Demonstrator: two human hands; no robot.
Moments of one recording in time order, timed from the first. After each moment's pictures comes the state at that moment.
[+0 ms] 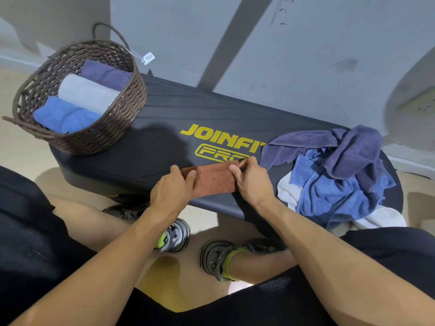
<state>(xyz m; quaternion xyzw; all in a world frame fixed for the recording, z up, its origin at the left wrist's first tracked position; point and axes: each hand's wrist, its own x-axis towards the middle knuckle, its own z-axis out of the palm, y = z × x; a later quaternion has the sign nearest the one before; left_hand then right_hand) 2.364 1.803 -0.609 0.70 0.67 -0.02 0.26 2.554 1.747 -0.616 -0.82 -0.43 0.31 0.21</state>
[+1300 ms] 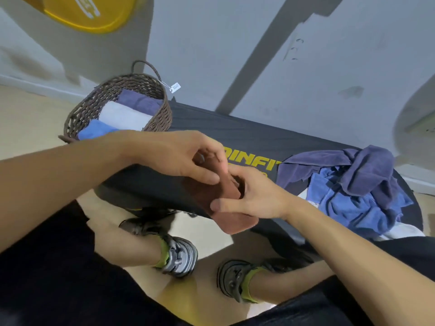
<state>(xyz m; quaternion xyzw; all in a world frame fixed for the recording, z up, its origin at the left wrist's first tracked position) 2.330 1.880 -0.431 0.85 0.19 -0.09 0.48 2.508 1.755 -0.496 -0.56 -0.63 0.48 0.25</state>
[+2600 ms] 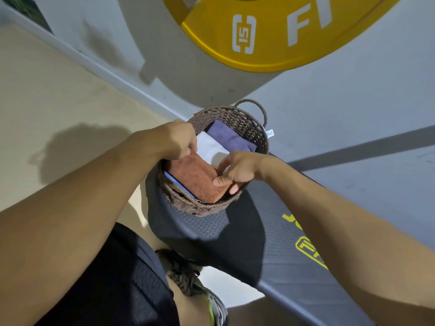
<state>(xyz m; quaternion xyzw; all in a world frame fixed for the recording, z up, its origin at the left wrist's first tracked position) 2.118 2.106 -0.525 0.80 0.53 0.00 0.29 2.310 2.060 -0.514 -0.63 -0.57 0.53 -0.11</state>
